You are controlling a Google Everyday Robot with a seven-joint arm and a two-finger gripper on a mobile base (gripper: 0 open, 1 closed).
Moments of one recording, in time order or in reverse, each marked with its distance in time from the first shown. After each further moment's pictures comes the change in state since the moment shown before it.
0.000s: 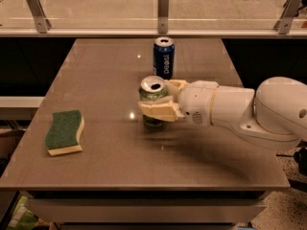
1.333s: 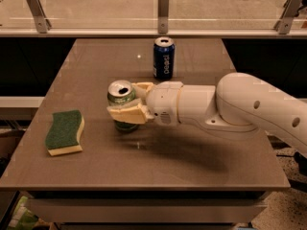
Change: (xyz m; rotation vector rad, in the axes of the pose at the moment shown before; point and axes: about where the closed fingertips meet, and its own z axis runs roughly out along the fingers) arm -0.007 0.041 0.061 -0.146 -0.012 -0.015
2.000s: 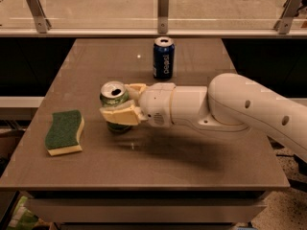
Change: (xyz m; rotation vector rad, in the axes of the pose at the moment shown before) arm 0.001 0.009 0.015 -0.038 -0.004 0.008
